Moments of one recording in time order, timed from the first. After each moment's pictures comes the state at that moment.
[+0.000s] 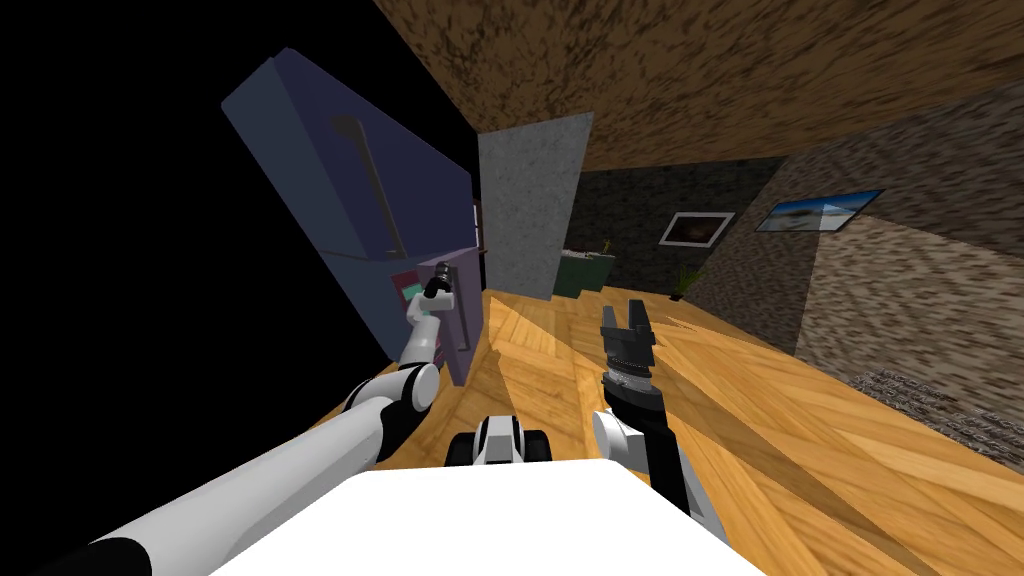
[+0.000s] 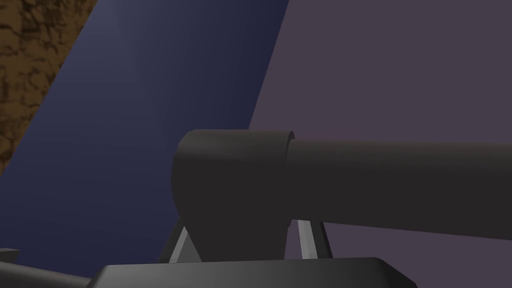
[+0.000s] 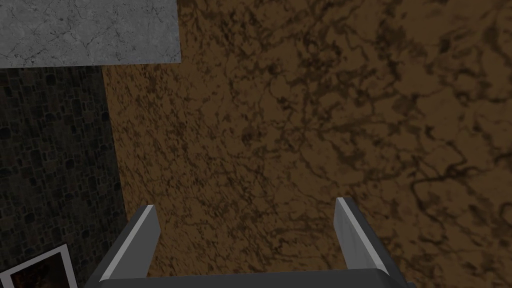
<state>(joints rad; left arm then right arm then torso) -0.83 0.05 0.50 -1.17 -0.33 0.16 0.08 0.51 0.02 -0.05 -2.34 0.04 -0.56 0.08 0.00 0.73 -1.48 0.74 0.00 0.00</state>
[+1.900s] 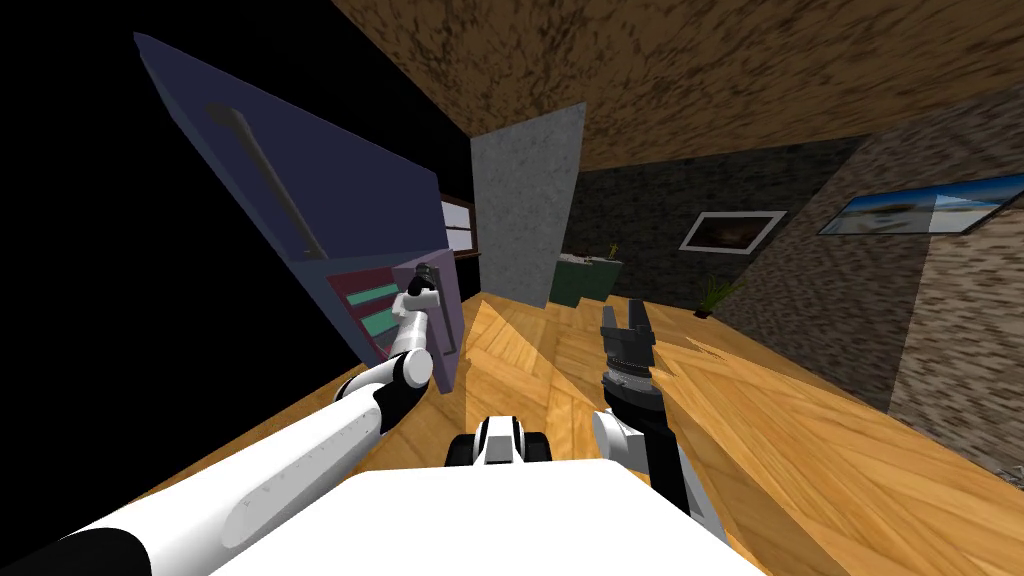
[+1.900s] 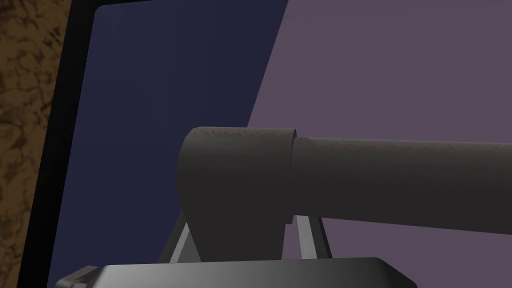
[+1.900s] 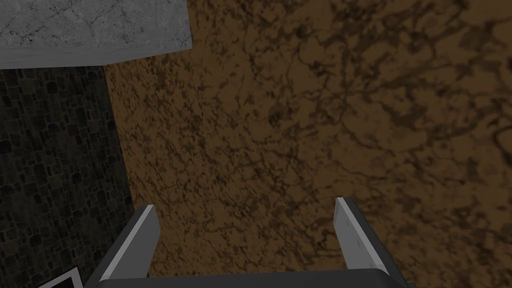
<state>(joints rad) -0.91 0.12 0.73 -1.04 -0.46 0.12 0.08 0.51 0.02 -0.05 -2.34 0.04 -0.56 0.08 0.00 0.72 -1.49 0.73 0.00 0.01</state>
